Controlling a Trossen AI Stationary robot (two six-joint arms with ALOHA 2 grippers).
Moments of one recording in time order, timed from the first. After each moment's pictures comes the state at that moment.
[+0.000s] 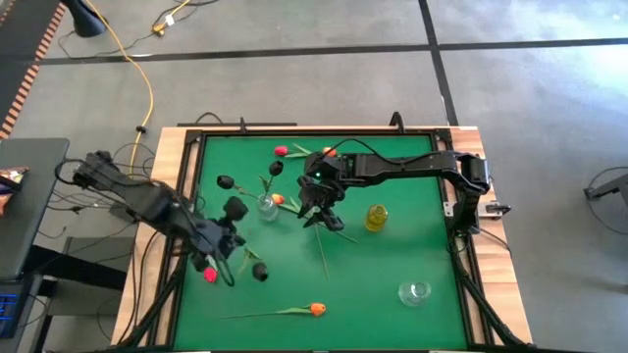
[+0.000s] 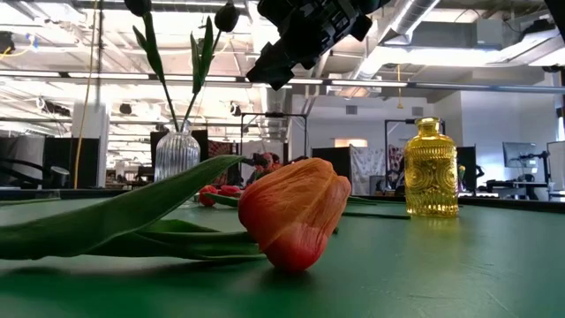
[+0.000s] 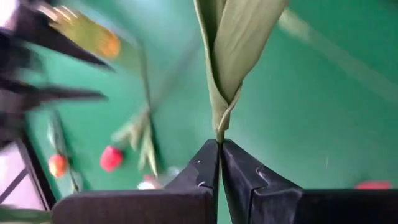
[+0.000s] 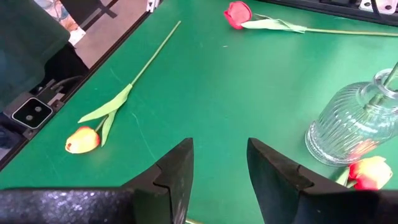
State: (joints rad) left arm -0.49 1.15 1.27 -1.08 -0.24 0.31; right arm -0.12 1.87 1.54 -0.46 -0.57 -0.36
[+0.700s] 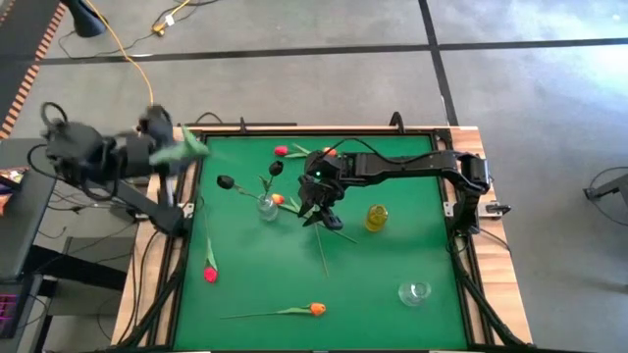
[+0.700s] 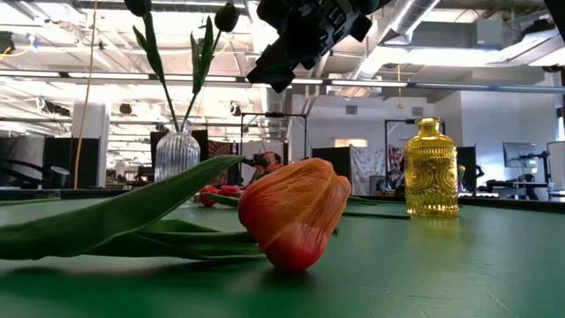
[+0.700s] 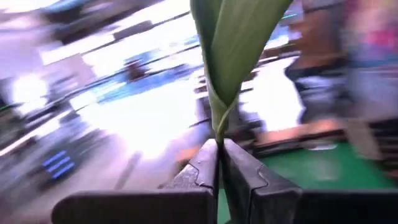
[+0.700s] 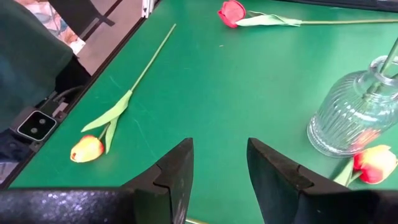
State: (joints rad) left arm -0.43 0.95 1.64 -0.74 -0.63 0.28; right arm -0.13 1.87 1.54 -0.46 -0.57 -0.28
